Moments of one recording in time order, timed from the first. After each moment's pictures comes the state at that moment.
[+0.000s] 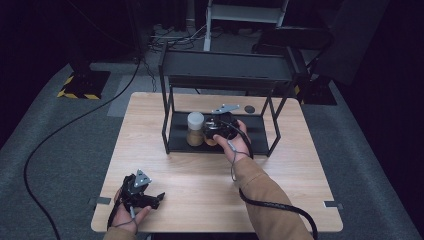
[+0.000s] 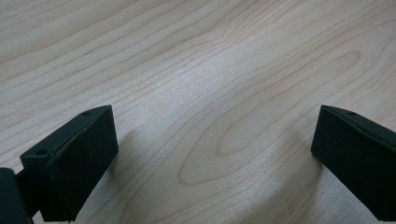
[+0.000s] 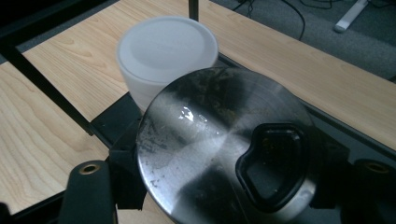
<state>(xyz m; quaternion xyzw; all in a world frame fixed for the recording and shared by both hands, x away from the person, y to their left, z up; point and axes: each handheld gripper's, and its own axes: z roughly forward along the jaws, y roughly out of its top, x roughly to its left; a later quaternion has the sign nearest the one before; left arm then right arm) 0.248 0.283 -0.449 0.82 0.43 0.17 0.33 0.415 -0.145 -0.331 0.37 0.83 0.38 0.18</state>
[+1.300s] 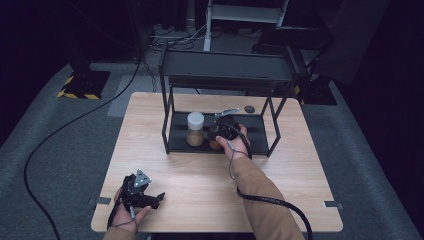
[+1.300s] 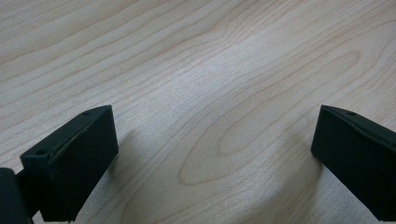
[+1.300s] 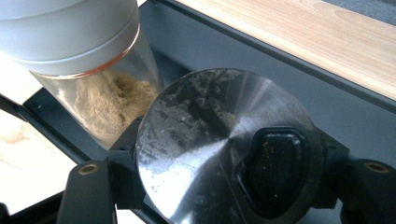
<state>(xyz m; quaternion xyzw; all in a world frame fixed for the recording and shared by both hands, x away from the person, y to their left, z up) 0.249 0.283 -0.449 0.82 0.43 0.16 0.33 0.442 -0.145 -0.366 0.42 0.82 0.34 0.17</state>
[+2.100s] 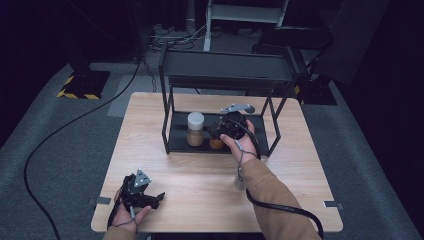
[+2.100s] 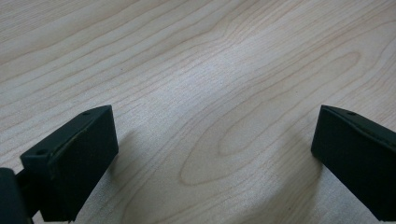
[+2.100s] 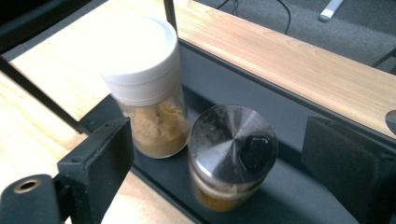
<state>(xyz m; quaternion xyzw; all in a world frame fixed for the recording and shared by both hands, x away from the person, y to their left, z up) 0.249 0.283 -0.448 0.82 0.43 0.16 0.33 0.404 -0.166 -0.321 0.40 0.81 0.38 0.19</state>
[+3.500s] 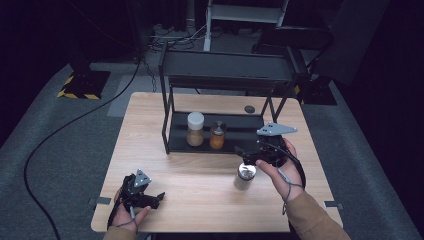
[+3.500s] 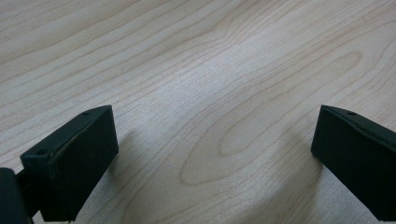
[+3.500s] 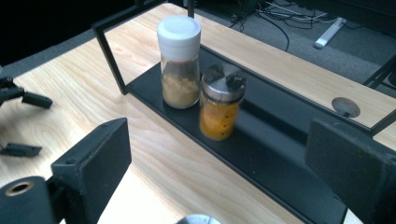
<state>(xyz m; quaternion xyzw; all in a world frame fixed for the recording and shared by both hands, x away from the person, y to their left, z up) 0.249 0.283 -0.449 0.82 0.43 0.17 0.33 0.294 -0.254 -0.283 0.35 0.81 0.42 0.21</state>
